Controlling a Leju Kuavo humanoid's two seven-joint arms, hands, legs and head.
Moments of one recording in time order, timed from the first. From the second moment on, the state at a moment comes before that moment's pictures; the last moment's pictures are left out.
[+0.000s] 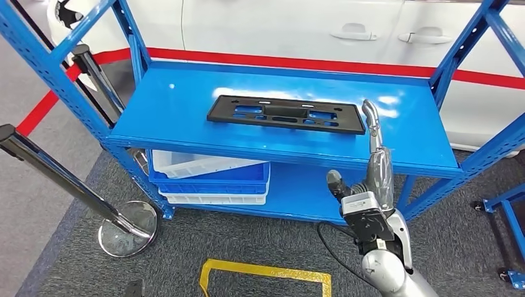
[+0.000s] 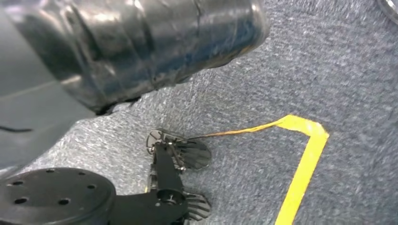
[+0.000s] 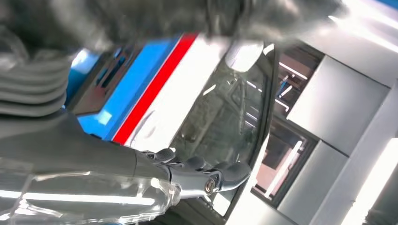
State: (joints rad) left arm -0.11 -0.01 -0.68 -0.22 0.99 0.33 -0.35; right arm -0.25 -0.28 0.47 -1.79 0.36 -0.50 -0.03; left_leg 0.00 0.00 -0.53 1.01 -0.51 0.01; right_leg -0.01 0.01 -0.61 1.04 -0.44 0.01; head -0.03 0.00
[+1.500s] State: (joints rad) left arm -0.12 -0.01 -0.78 -0.22 0.89 0.26 -0.31; right arm -0.50 -0.14 0.66 -1.62 0.25 -0.22 -0.08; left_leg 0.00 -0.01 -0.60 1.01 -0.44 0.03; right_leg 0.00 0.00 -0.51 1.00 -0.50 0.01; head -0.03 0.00
